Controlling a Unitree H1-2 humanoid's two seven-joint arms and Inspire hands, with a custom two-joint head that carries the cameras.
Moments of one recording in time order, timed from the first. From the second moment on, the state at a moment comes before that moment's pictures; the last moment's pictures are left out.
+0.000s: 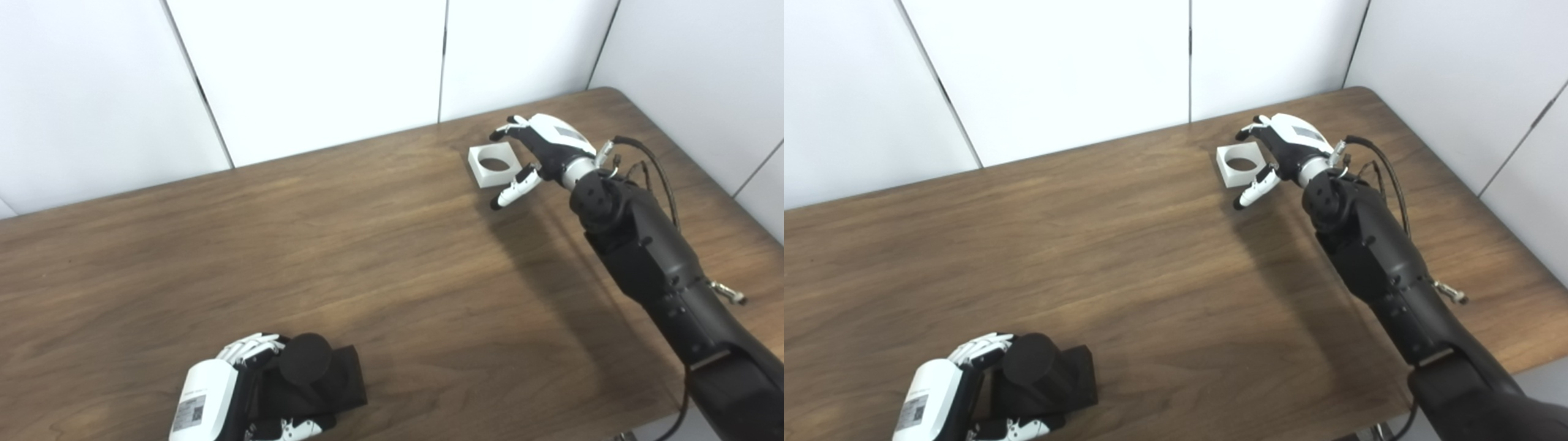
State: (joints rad) left arm 0.24 0.22 -0.30 -0.33 0.84 -0.06 -0.05; right arm -0.37 -0.55 0.08 0.04 -0.71 0.44 0.35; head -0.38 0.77
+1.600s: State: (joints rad) left arm 0.27 0.20 -0.31 -0.36 0.86 -0.04 -0.07; right arm -0.60 -0.64 0.33 0.37 -0.76 0.25 0.28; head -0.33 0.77
